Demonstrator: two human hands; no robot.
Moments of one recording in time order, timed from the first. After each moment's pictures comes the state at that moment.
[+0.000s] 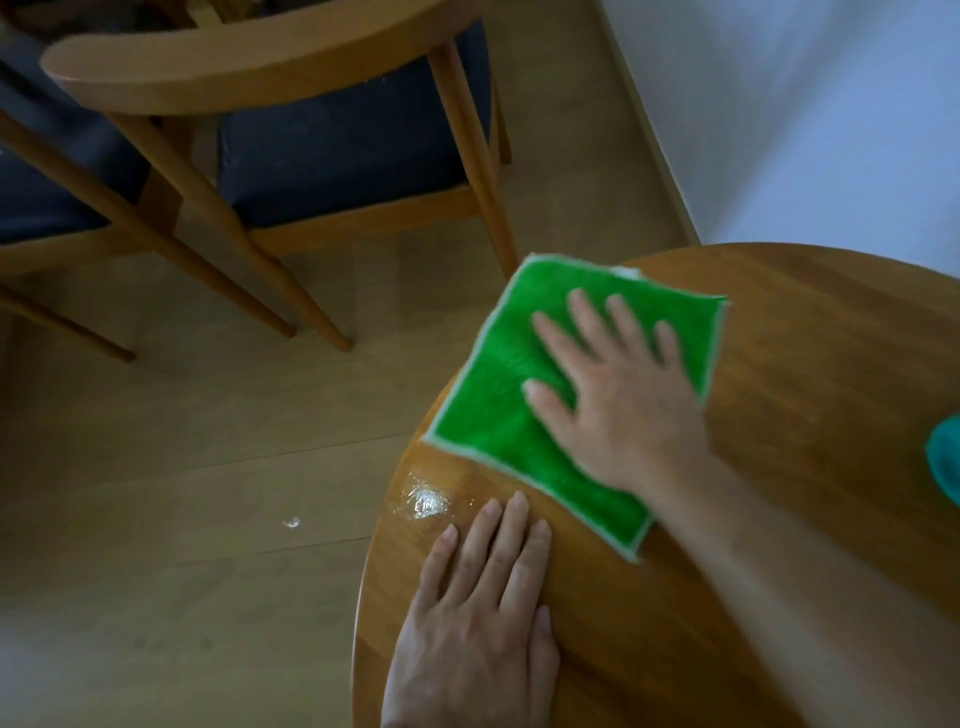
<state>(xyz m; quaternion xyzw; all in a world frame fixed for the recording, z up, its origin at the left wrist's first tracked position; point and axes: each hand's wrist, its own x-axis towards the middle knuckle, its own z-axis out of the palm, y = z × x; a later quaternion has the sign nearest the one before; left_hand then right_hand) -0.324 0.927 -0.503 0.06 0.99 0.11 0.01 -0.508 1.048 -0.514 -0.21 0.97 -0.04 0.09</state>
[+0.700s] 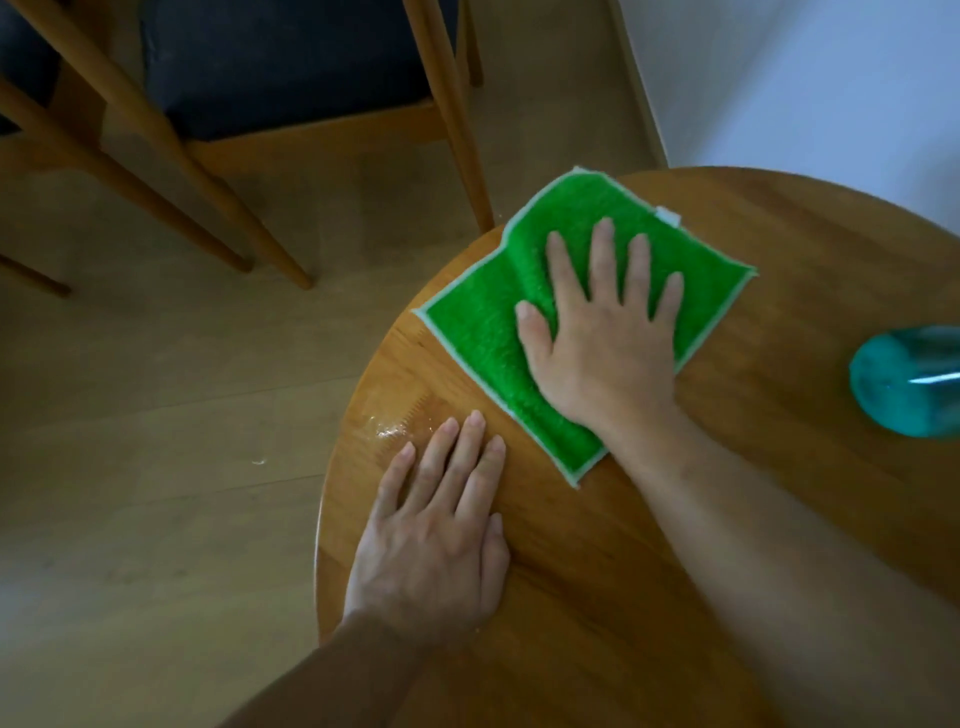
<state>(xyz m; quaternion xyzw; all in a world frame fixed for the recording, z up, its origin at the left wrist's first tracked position) -0.322 0.928 -0.493 0.06 0.99 0.10 0.10 -0.484 1.056 -0.505 -0.09 0.99 -0.05 0.09</state>
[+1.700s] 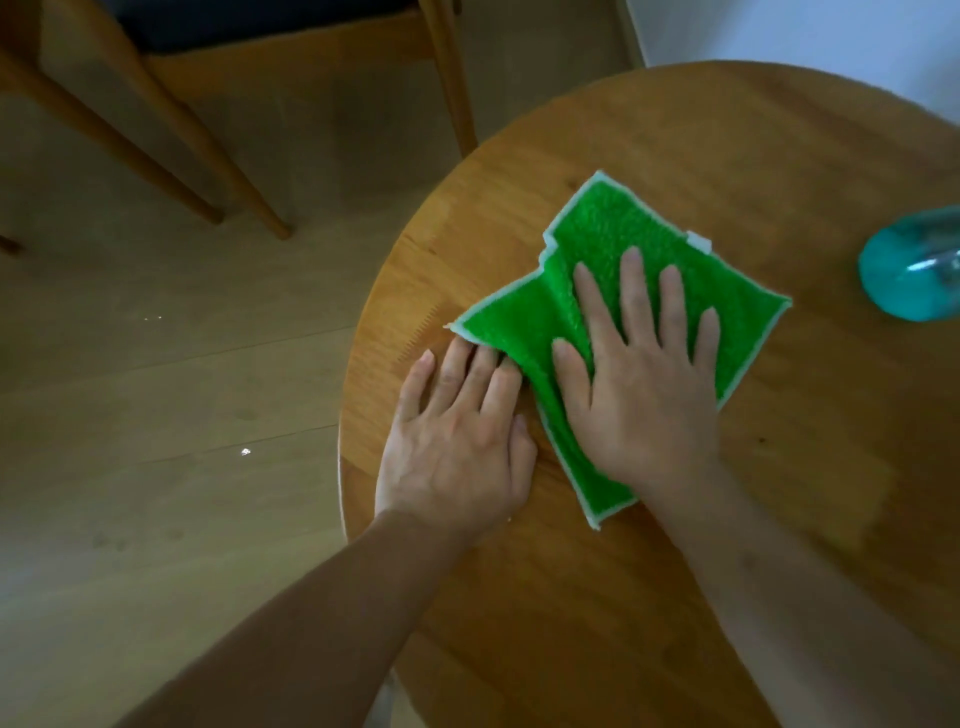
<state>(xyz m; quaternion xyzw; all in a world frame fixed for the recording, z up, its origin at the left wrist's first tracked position) -0.322 0.929 -0.493 0.04 0.98 0.15 0.10 -0.378 1.077 -0.502 -0.08 0.99 -0.05 0.09</state>
